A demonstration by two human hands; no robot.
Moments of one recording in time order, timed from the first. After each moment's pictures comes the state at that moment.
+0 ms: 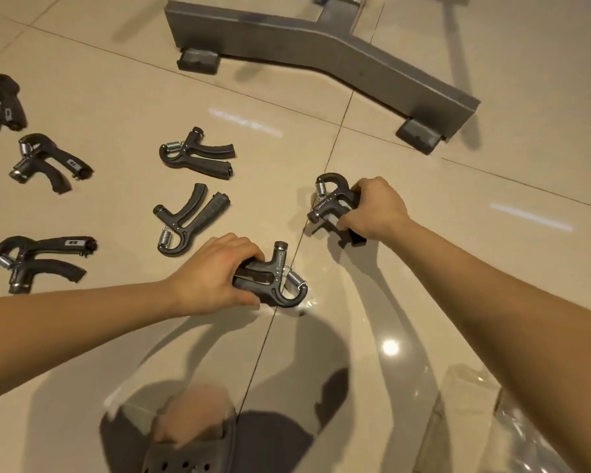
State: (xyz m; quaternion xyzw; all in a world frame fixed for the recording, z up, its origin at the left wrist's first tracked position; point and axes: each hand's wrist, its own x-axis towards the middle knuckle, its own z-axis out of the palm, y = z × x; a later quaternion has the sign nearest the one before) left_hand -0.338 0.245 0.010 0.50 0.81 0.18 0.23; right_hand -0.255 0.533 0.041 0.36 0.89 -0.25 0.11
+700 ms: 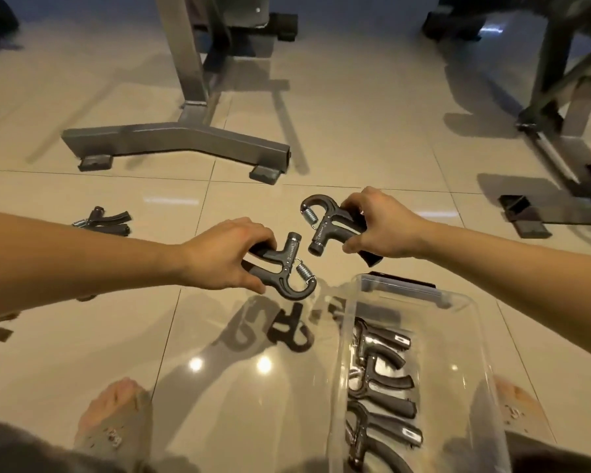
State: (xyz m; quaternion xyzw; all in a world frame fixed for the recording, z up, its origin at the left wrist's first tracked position) left_hand -0.138 0.401 0.224 0.67 0.71 0.10 0.21; right_hand 0.069 0.586 0.270 0.30 0.93 -0.23 0.03
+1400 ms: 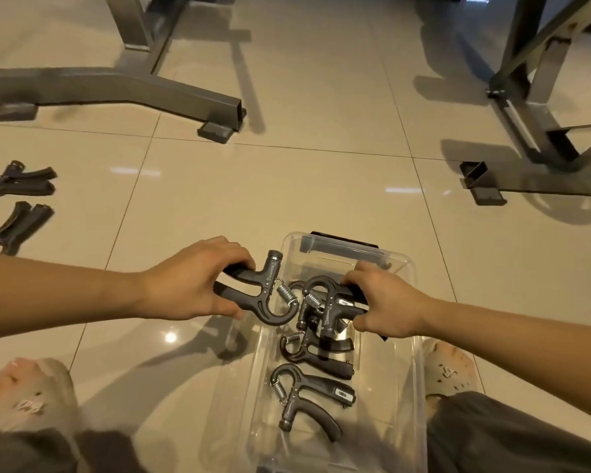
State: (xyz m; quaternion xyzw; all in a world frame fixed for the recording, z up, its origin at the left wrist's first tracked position) left_hand -0.029 0.397 0.158 0.66 0.68 0.18 0.27; right_hand 0.241 0.583 0.164 0.25 0.92 -0.23 0.20
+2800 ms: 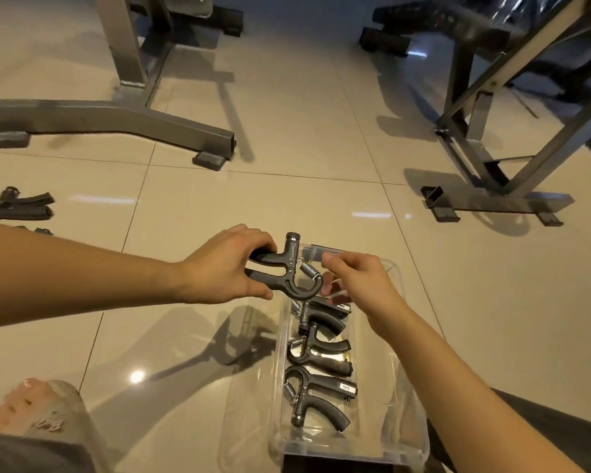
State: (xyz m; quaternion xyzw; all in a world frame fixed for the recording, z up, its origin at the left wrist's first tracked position) left_hand -0.029 0.395 0.199 0.66 0.68 0.23 0.21; right_hand 0.195 0.496 0.216 0.49 0.63 -0.58 -0.16
